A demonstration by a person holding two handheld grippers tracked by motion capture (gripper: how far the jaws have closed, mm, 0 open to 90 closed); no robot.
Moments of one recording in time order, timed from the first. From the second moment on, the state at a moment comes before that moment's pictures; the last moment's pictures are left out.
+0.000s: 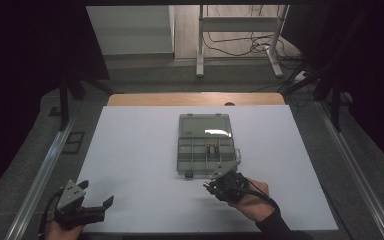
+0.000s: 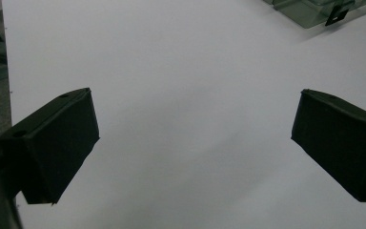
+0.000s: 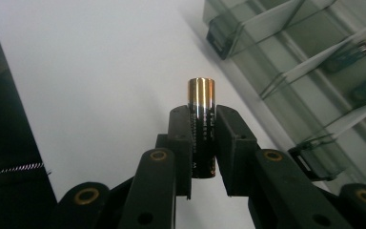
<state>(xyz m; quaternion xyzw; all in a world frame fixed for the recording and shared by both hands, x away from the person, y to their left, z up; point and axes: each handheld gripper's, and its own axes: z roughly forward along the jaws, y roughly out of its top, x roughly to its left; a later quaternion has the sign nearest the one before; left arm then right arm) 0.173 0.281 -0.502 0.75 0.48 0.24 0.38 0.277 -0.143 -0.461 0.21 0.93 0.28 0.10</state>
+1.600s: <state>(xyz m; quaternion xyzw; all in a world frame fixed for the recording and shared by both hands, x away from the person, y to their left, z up) 0.173 0.281 -0.502 0.75 0.49 0.24 0.38 0.355 -0.141 -0.433 0.30 0.89 0.33 0.13</state>
